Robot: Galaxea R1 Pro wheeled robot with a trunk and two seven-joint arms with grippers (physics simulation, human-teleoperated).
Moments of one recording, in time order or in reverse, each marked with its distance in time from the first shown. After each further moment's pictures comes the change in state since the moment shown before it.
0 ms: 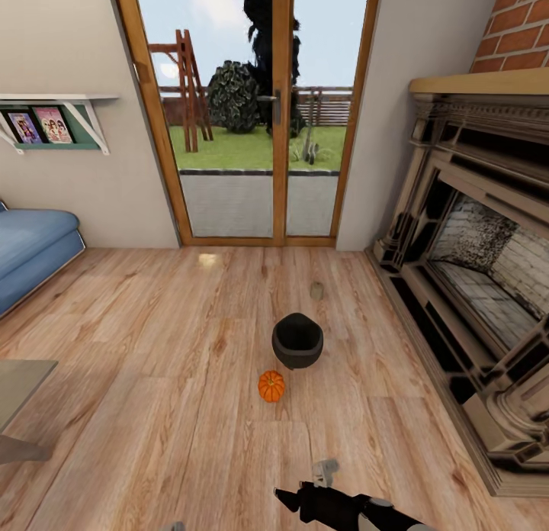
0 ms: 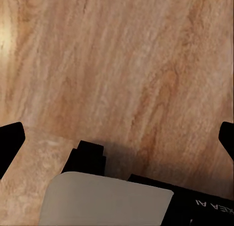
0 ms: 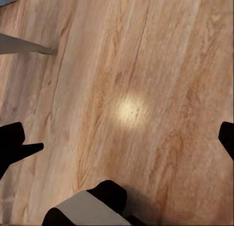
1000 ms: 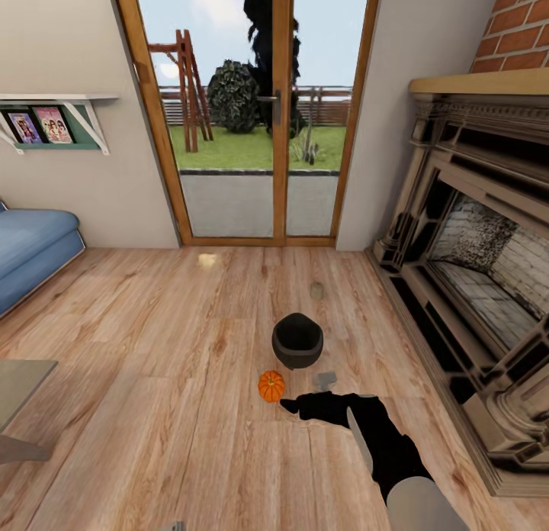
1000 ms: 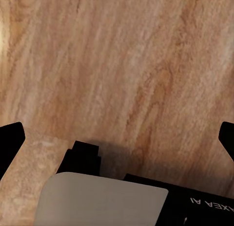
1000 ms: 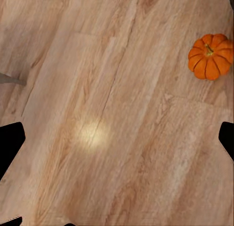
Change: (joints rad) left arm 0.000 0.003 -0.001 0.000 -0.001 0.003 -0.029; right arm 0.029 0.059 0.006 -0.821 0.140 0.648 -0.132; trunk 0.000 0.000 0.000
